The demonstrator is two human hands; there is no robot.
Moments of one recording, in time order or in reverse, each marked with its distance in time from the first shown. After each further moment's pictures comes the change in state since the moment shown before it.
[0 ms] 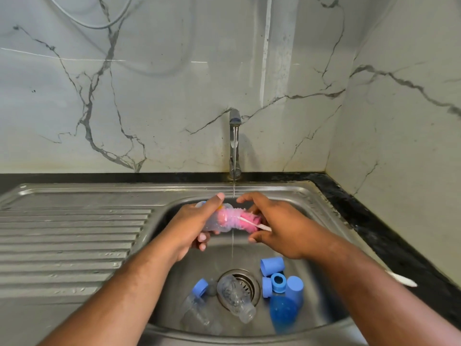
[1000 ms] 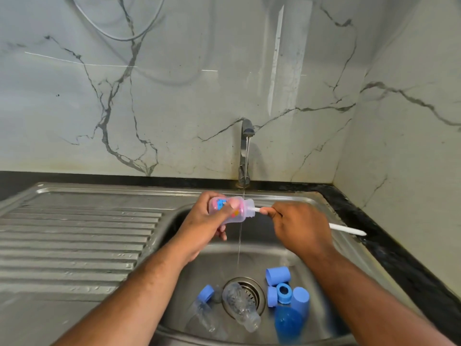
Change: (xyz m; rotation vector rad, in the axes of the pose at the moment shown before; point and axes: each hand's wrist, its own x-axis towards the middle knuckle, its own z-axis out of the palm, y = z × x) left_hand 0.008 -0.004 -0.001 -0.090 0.030 0.271; right_hand 0.021 0.033 0.020 -0.507 0.505 0.151
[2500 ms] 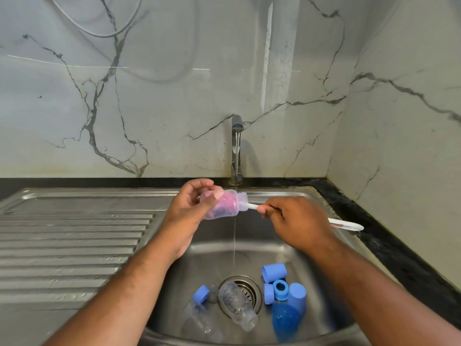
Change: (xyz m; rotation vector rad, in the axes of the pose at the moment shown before) left_hand 0.000 0.011 -0.004 -0.185 0.038 0.131; right_hand 0.001 0.010 -0.016 0.152 -0.149 -0.007
